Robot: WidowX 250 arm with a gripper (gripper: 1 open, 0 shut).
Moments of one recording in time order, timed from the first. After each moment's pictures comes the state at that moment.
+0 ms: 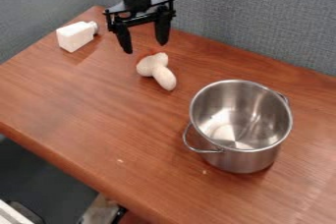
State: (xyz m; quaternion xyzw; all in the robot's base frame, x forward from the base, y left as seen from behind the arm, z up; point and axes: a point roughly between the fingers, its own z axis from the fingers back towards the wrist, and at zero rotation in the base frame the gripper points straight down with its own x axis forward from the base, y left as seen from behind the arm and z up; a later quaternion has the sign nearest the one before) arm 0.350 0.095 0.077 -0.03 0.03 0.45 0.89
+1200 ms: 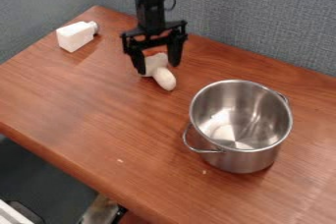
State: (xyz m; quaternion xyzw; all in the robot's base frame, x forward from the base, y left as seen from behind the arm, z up) arm 0.353 0.076 0.032 -0.03 0.07 0.44 0.89
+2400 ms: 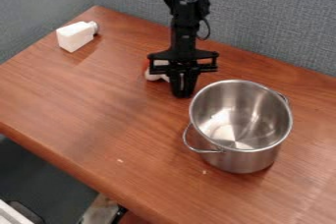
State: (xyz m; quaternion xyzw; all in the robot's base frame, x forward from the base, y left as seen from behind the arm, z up) arm 0.350 0.024 0.012 0.00 0.06 0.34 0.94
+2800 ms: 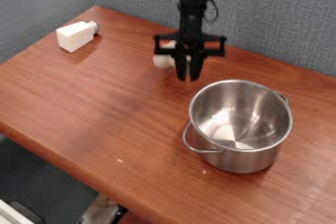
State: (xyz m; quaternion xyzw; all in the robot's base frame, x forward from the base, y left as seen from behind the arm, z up) arm 0.360 0.034 0.046 -0.01 0.09 0.27 0.96
